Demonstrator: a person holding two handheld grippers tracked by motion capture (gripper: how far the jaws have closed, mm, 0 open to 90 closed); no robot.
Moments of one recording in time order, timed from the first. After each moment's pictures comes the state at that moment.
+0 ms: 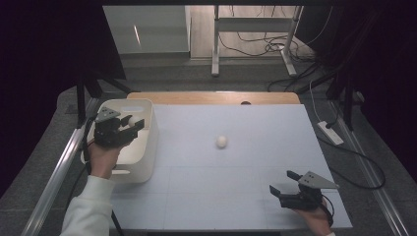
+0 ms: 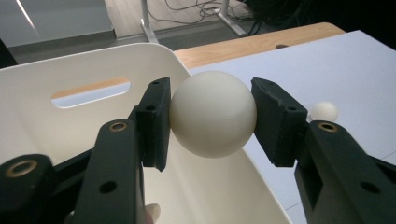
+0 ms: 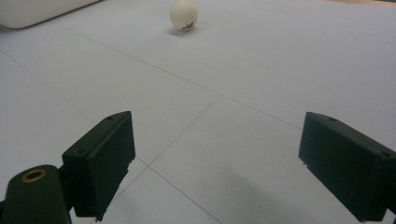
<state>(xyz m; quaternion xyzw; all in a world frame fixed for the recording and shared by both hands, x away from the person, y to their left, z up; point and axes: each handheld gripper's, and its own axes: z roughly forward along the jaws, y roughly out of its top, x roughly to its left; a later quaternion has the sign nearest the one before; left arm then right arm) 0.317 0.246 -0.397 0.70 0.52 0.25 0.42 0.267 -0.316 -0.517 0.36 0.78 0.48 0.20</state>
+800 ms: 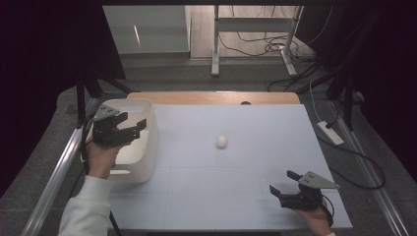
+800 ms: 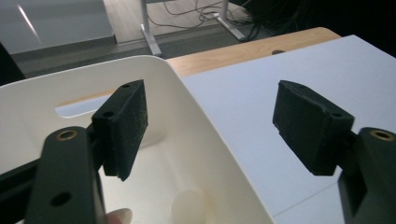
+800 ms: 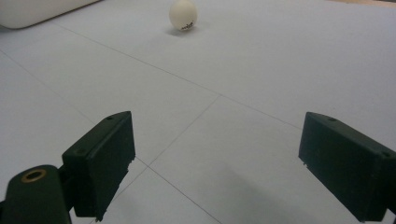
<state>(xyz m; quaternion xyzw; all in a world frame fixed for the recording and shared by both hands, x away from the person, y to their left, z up) 0.310 0.239 -0.383 0.70 0.51 0.25 0.44 0.267 -0.316 -0.517 0.36 0.78 0.48 0.20</state>
